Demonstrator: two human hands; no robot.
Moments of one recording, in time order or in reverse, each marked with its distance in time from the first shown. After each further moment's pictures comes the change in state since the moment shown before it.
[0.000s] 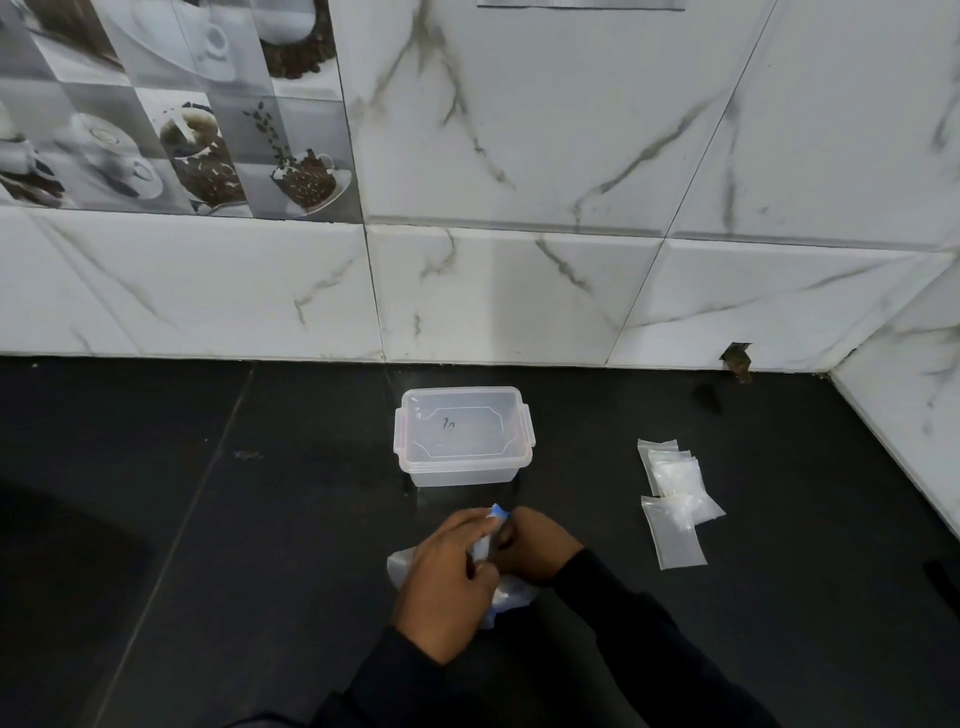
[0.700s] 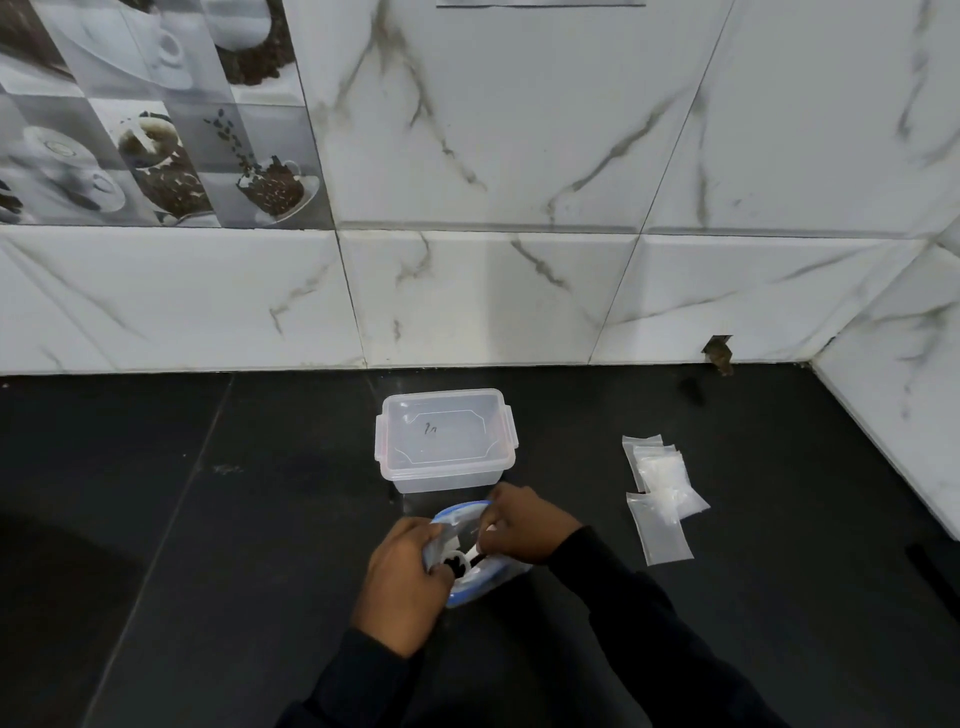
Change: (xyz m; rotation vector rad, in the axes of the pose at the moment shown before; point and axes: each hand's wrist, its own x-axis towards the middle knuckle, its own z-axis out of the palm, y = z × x) left_hand 0.015 -0.024 -0.008 0.184 0.025 -0.095; right_hand 0.007 0.013 -0.025 0.053 0.025 -0.164
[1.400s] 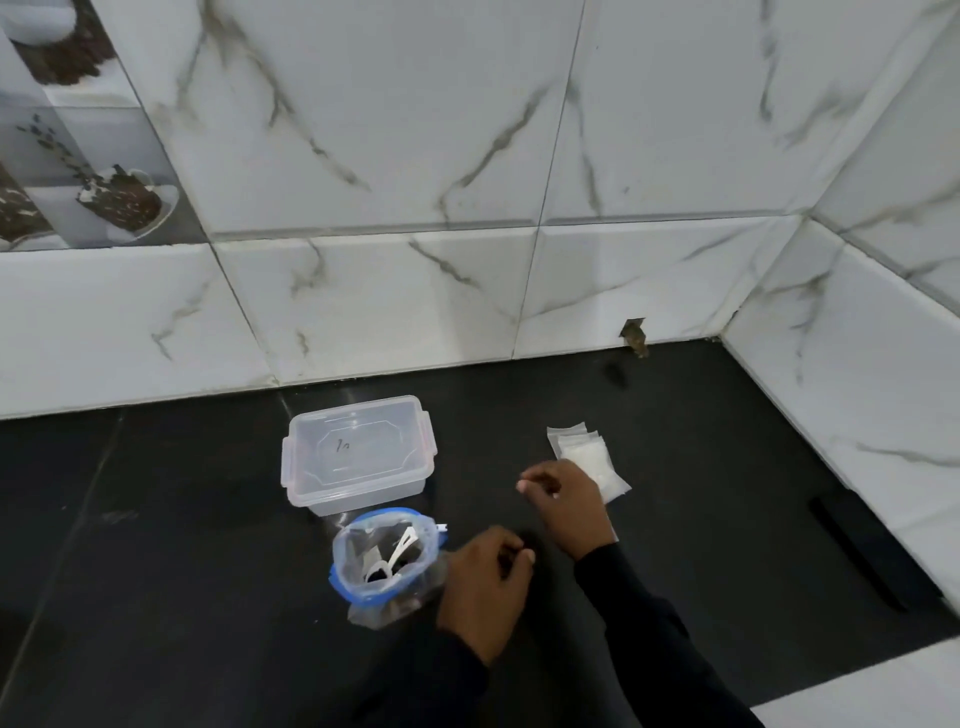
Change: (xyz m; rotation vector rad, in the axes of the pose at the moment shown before) left_hand 0.006 0.081 0.139 -0.196 -0.149 0.120; right_hand -0.057 0.113 -0.032 0.498 0.755 0.176
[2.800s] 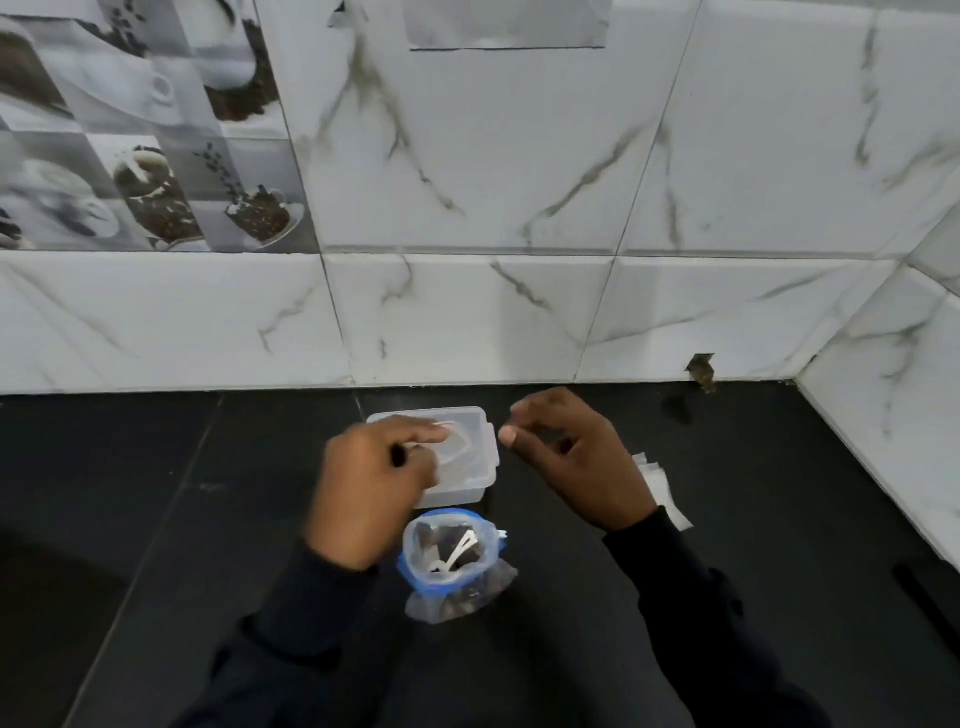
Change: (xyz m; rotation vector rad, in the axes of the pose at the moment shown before) left_hand -0.007 0.066 -0.212 -0.026 0.342 0.120; right_hand -0.018 -0.155 -0.016 0.104 -0.170 -0.515
